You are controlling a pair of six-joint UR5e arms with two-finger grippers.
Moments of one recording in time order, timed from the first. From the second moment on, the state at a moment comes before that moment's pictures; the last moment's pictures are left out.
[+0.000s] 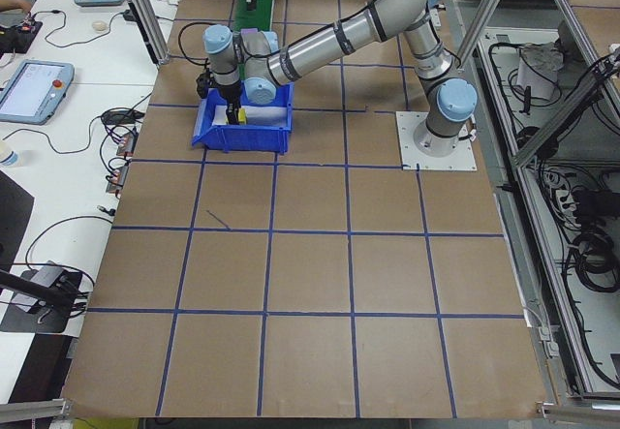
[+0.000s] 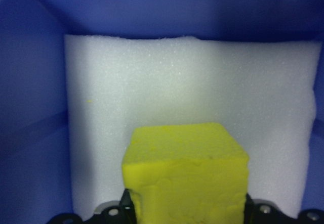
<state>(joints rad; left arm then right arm) -1.44 -2.16 -1.49 -1.07 1.63 0.10 1.54 -1.08 1.53 -2.07 -1.04 0.03</state>
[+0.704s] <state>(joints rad) -1.47 -1.97 -1.46 -1.20 1.56 0.08 1.54 -1.08 1.55 -2.07 -1.04 0.03</state>
